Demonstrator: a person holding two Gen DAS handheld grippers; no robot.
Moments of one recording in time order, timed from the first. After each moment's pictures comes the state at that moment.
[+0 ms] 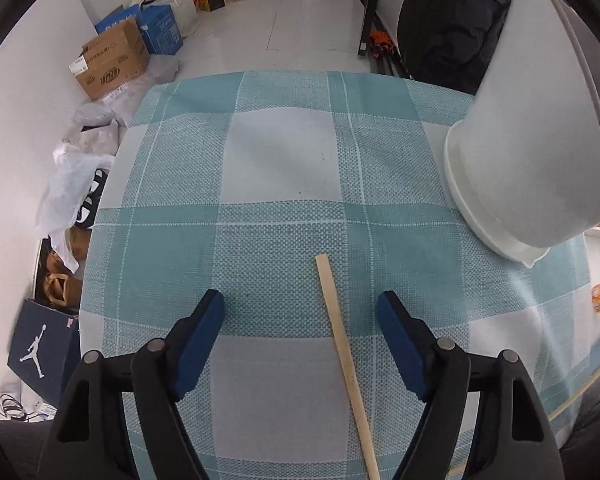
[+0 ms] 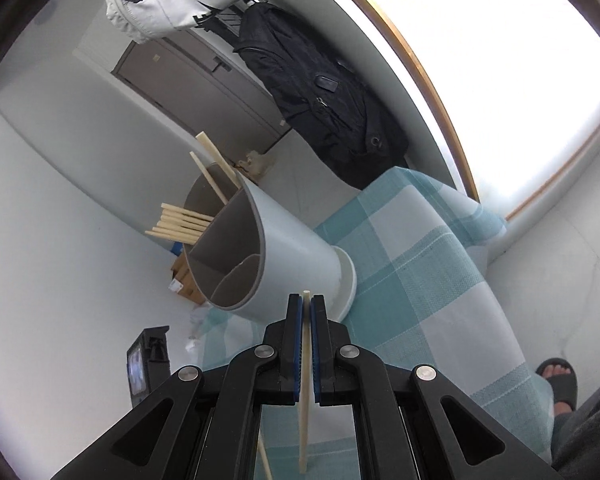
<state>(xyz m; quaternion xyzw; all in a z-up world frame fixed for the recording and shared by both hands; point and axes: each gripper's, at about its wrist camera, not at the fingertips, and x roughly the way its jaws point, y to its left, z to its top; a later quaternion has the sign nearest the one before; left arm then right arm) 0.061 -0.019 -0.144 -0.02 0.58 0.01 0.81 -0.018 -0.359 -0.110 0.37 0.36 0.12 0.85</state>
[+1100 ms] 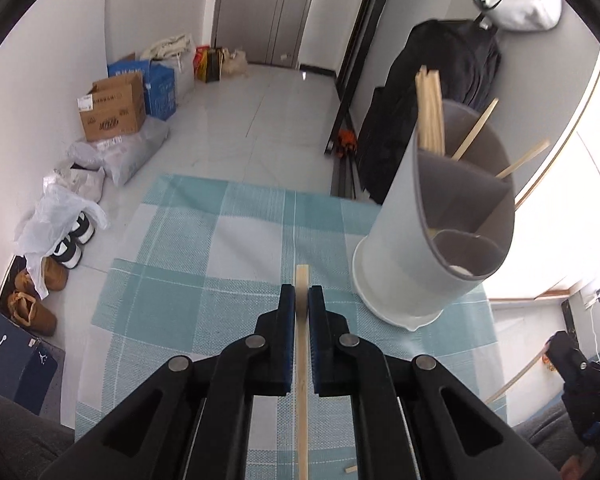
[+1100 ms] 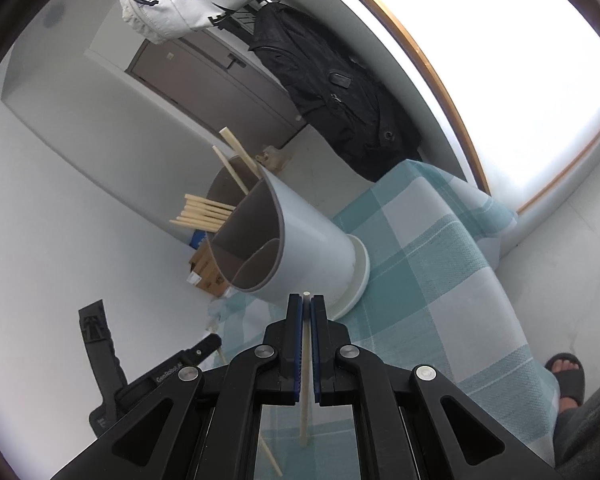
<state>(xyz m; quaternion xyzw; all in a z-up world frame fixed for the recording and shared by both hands) 0.022 -0.026 -0.064 -0.11 0.43 -0.03 0.90 -0.037 -0.355 -0.097 0.37 0.35 0.16 0.85</state>
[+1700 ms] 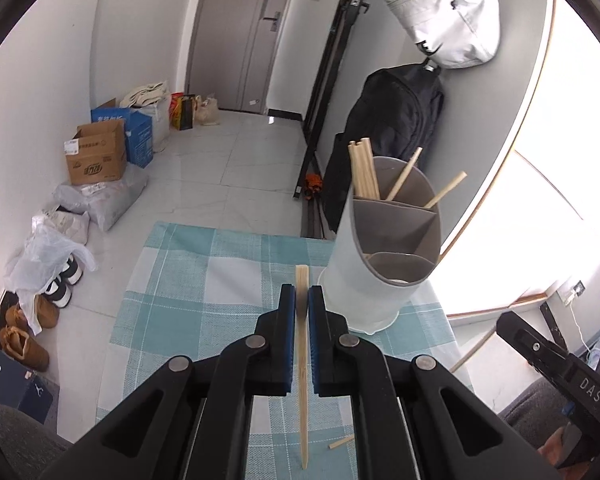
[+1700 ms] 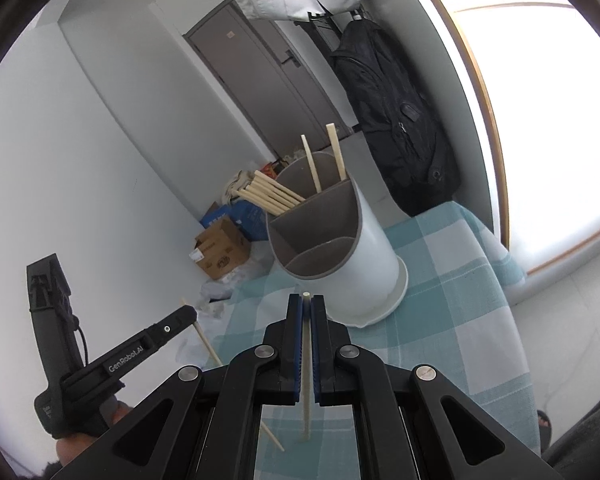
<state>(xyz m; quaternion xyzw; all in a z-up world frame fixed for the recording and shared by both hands) -0.008 -0.019 -0.035 -0.10 0.35 -0.09 0.93 -0.059 -0.311 -0.056 0.24 0.30 0.19 0.90</state>
